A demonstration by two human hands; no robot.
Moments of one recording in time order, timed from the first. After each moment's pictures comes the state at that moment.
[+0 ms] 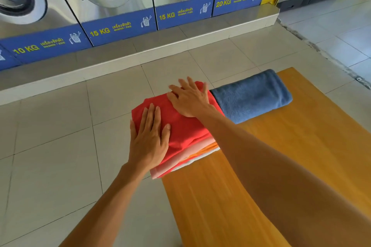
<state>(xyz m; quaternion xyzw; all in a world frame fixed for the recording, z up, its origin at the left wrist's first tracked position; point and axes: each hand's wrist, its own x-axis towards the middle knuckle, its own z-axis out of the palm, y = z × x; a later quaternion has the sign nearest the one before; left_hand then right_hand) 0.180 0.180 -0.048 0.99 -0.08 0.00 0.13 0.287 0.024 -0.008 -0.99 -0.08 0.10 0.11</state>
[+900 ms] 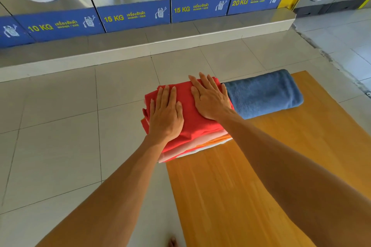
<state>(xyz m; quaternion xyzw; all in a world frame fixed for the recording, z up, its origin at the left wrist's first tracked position) 0.203 0.158 -0.063 0.98 -0.02 0.03 0.22 0.257 -0.001 -0.035 -0.99 -0.07 0.06 0.14</state>
